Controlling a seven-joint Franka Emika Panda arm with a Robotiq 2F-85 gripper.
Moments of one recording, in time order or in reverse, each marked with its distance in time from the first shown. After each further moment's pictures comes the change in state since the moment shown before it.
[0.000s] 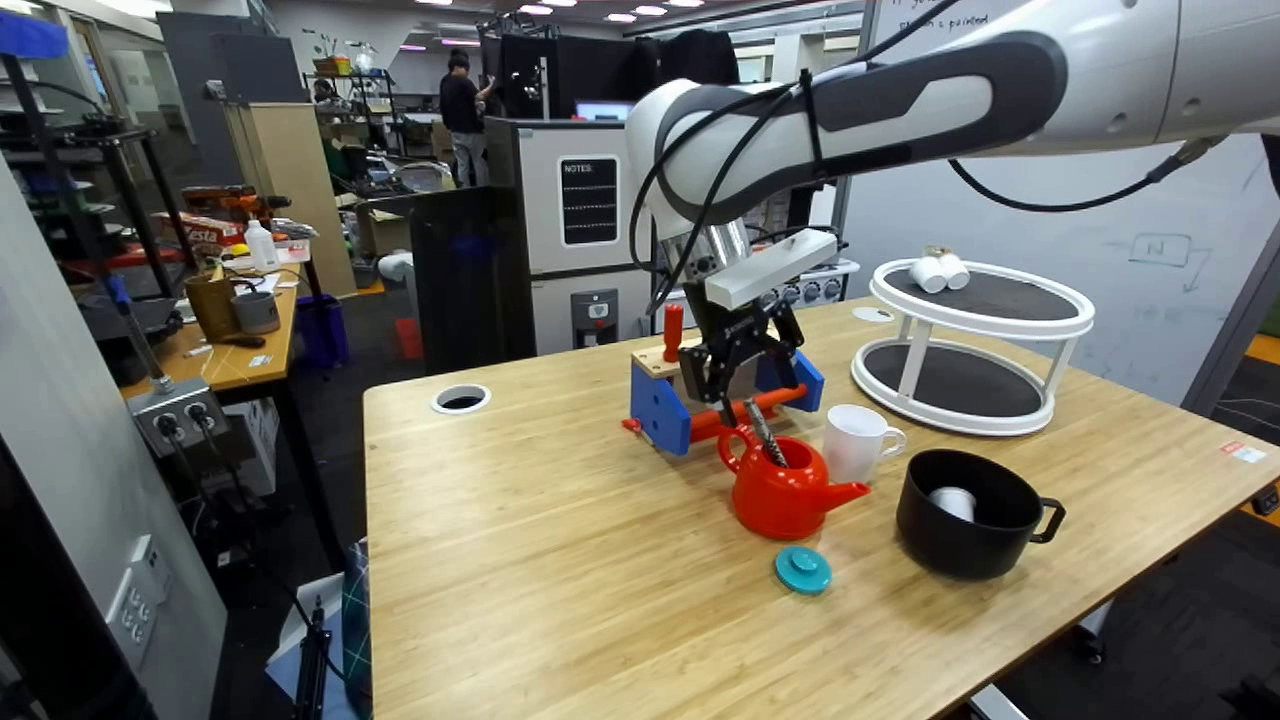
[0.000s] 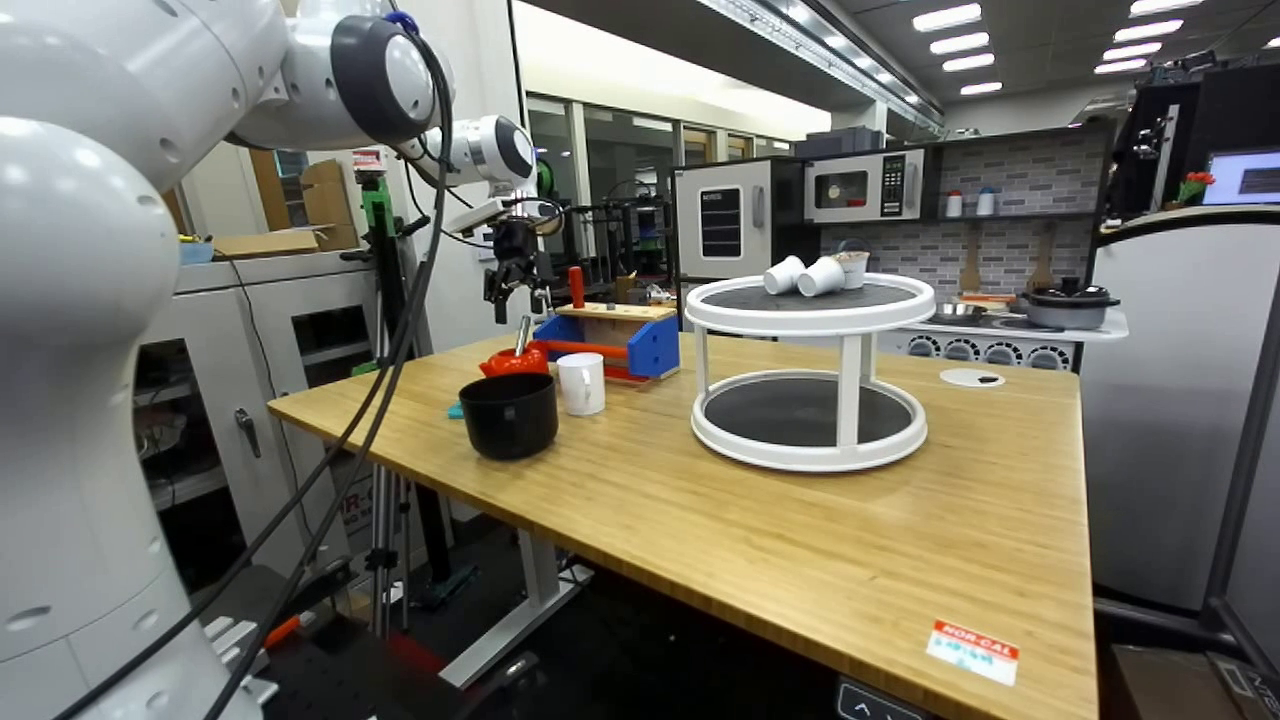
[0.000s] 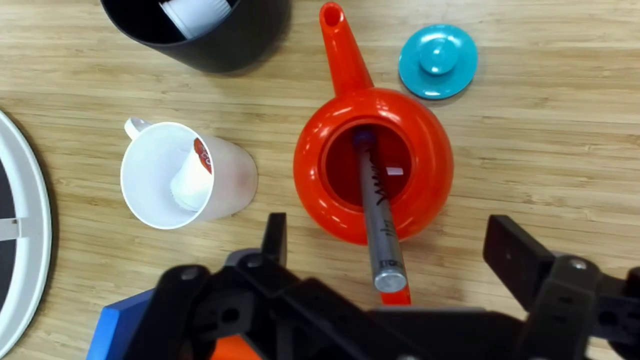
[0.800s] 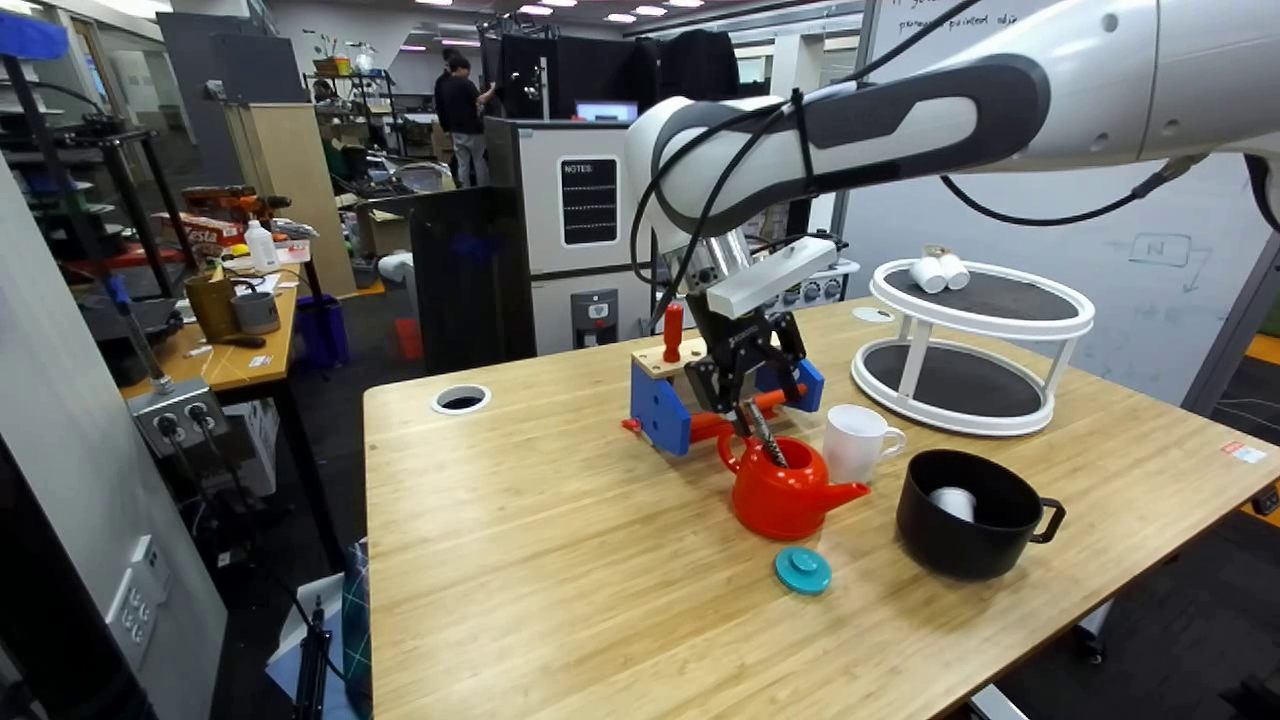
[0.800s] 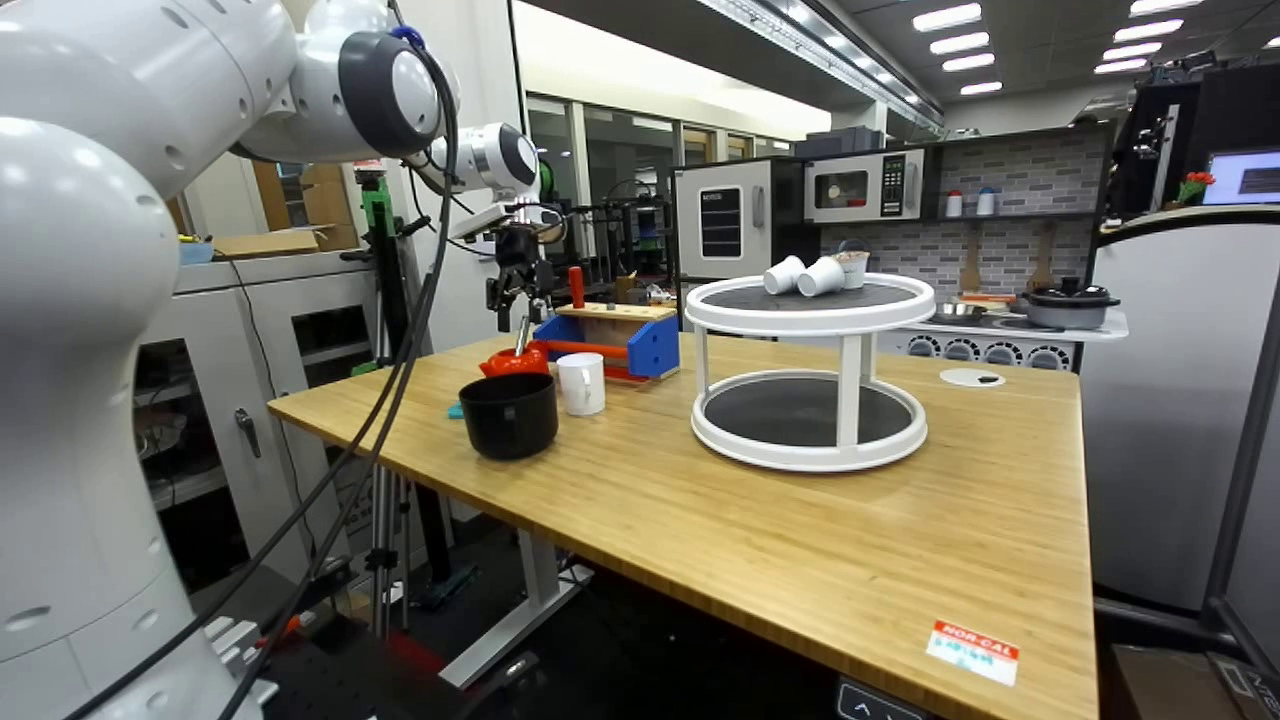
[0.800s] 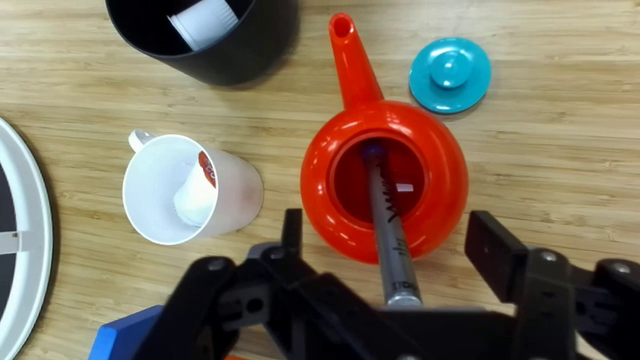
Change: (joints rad) arm -0.003 0.036 0.000 0.037 0.000 -0.046 -0.008
